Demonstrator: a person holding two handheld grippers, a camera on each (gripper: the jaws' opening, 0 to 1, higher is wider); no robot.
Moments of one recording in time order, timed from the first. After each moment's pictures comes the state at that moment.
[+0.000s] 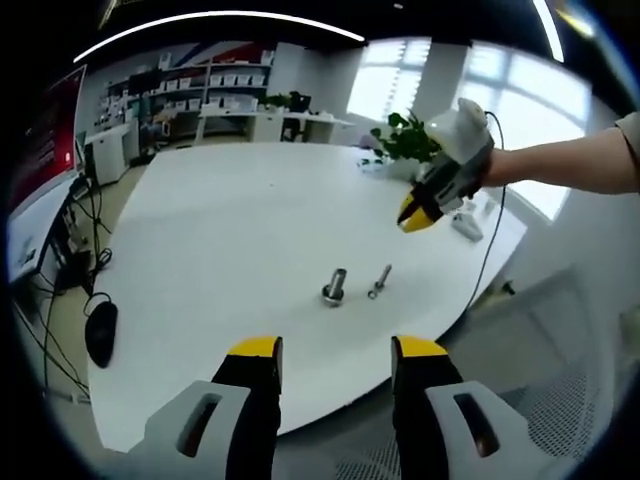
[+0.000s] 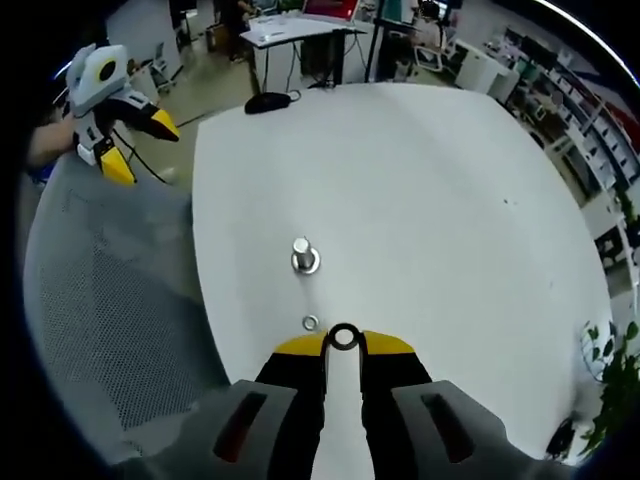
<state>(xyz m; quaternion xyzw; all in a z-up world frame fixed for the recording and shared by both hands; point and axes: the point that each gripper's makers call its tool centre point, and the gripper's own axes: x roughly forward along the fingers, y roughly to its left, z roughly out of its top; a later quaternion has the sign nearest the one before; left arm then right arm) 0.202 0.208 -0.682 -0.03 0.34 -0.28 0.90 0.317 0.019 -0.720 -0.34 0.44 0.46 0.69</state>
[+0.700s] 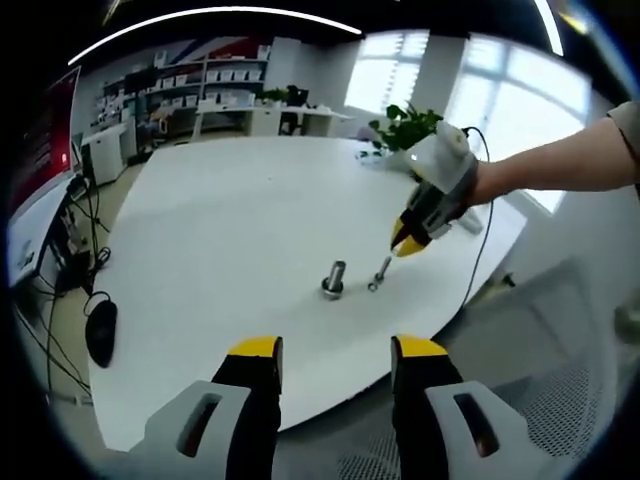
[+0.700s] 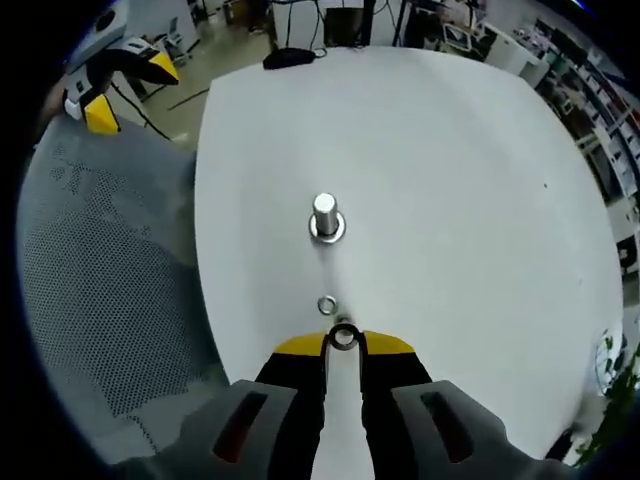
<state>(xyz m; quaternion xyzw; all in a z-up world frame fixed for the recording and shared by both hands) 0.200 0.208 -0.686 -0.01 0.35 -0.28 0.89 0.309 0.016 -0.769 -0.37 0.47 0.47 0.65</state>
